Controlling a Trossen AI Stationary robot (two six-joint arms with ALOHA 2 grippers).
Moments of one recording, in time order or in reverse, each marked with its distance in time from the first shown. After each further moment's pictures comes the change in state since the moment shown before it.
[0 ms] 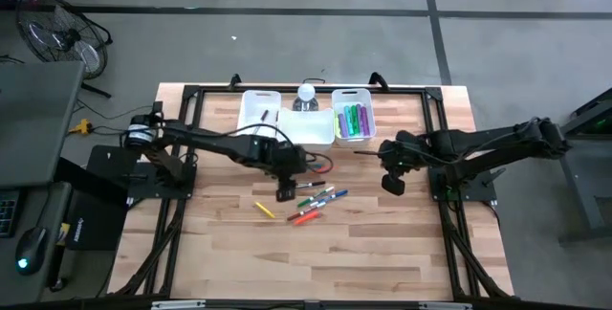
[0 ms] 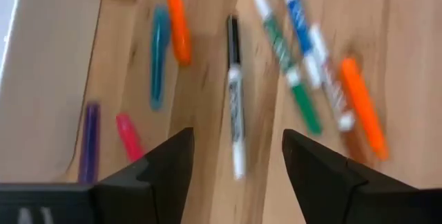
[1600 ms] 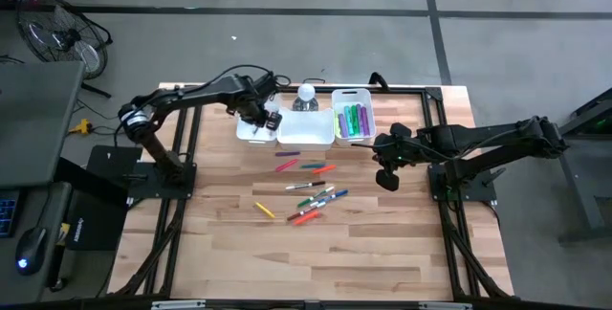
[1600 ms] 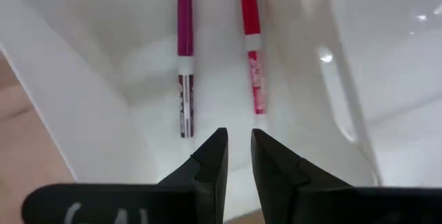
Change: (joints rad) left arm 0.604 -0.050 0.000 -0.306 0.021 -0.442; right arm 0.000 0.046 0.143 0.011 0.058 -0.059
